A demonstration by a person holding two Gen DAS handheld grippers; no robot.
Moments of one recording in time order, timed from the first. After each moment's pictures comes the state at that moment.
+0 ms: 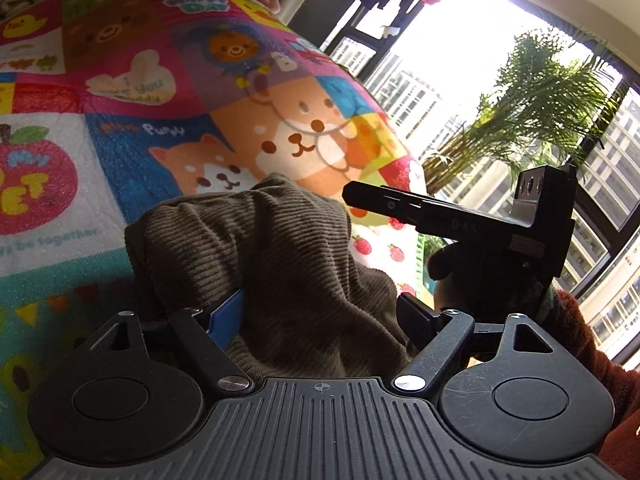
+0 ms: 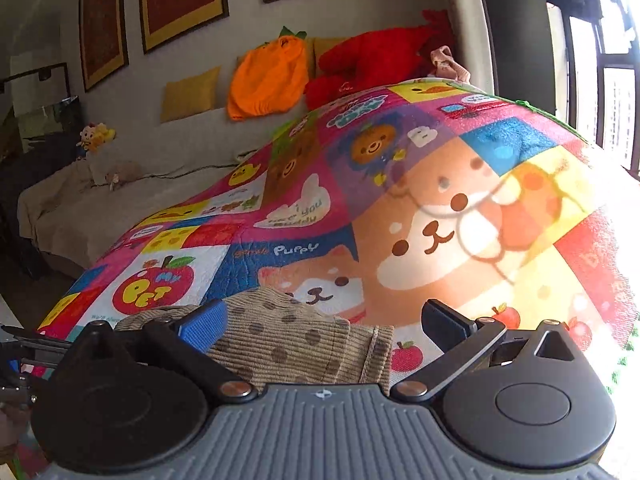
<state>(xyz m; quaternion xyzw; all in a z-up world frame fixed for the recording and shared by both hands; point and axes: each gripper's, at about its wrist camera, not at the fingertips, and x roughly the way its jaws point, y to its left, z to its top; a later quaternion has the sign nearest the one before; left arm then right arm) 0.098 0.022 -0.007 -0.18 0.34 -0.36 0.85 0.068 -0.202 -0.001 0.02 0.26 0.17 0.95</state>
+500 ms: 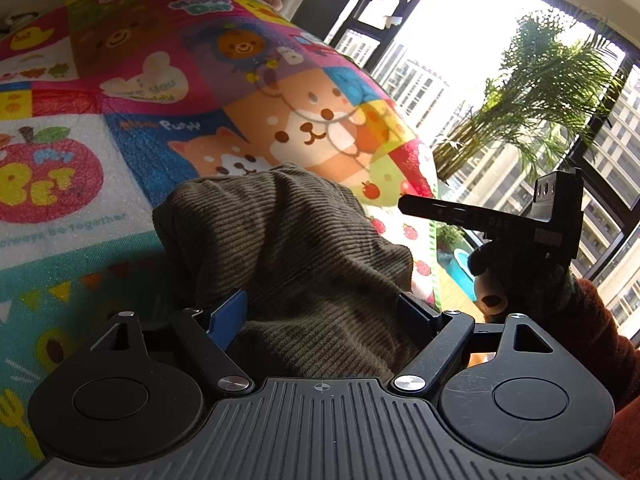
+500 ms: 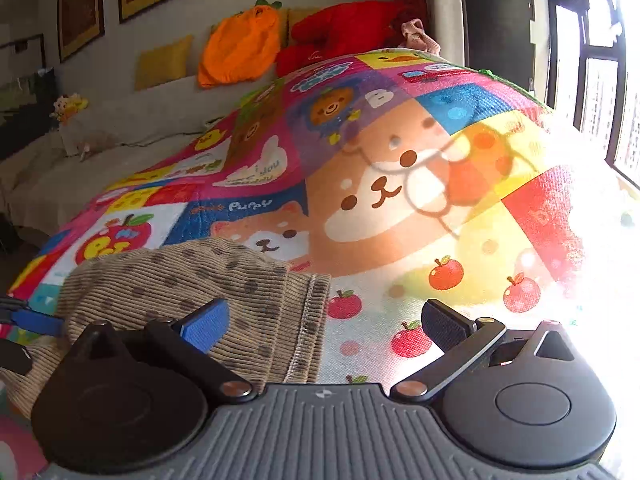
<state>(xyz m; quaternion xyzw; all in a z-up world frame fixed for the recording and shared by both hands) 0.078 0.035 -0.009 -0.15 0.35 -0.35 0.86 0.048 -0.249 -0.016 0.04 0.29 0.14 0.95</state>
